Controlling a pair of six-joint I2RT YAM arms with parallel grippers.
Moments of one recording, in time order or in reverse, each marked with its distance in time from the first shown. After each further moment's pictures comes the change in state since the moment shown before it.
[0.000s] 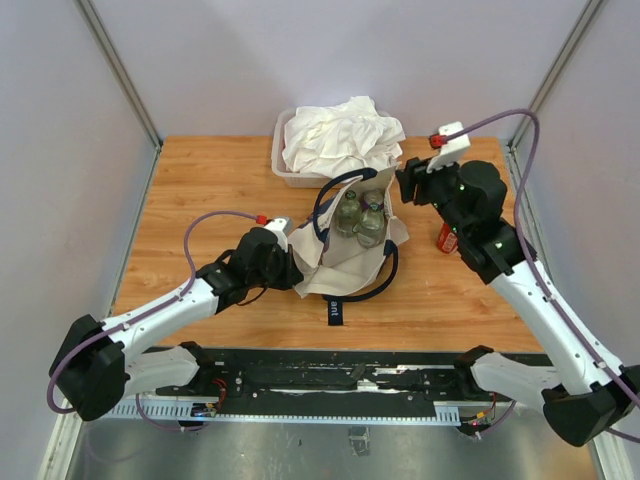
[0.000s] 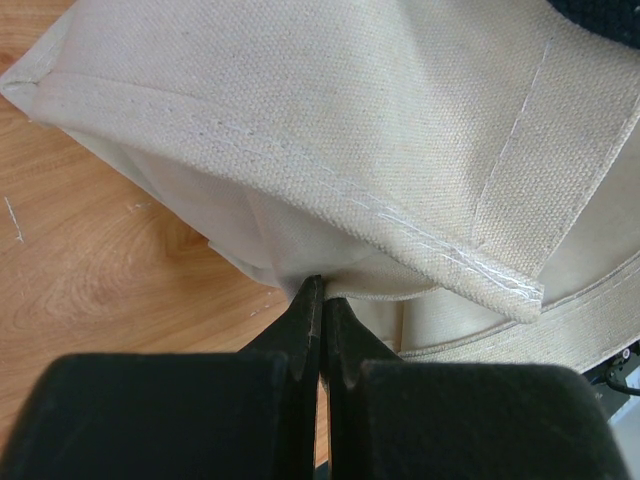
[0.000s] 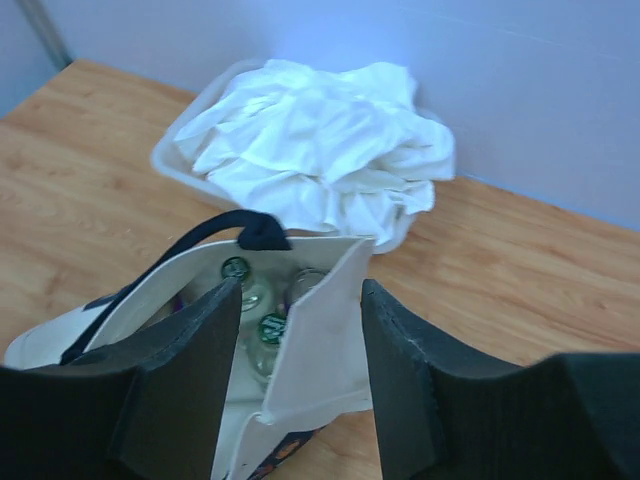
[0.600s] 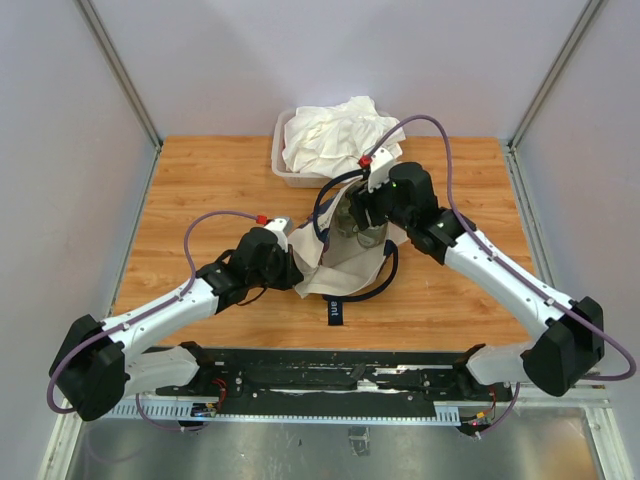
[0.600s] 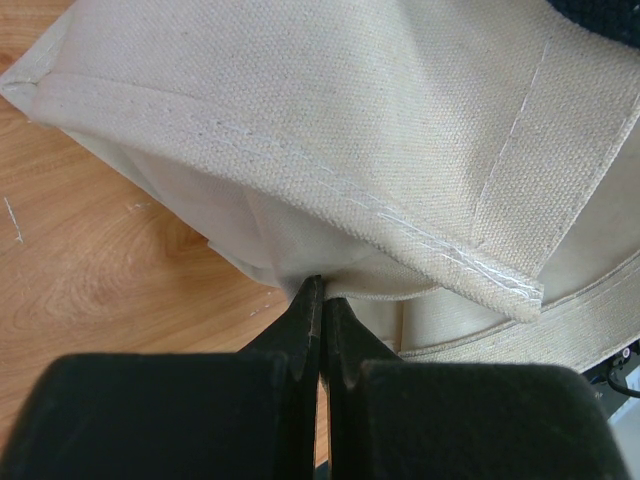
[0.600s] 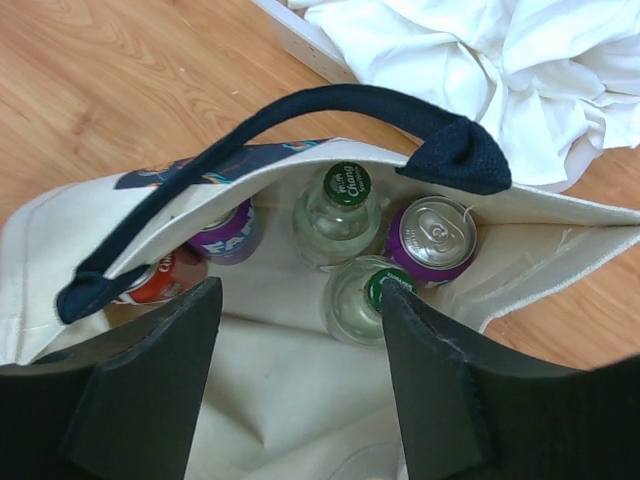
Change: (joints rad) left arm 0.000 0.000 0.000 0.000 0.003 0.002; right arm 0.176 0.266 0.008 -0.068 -0.125 -0.052
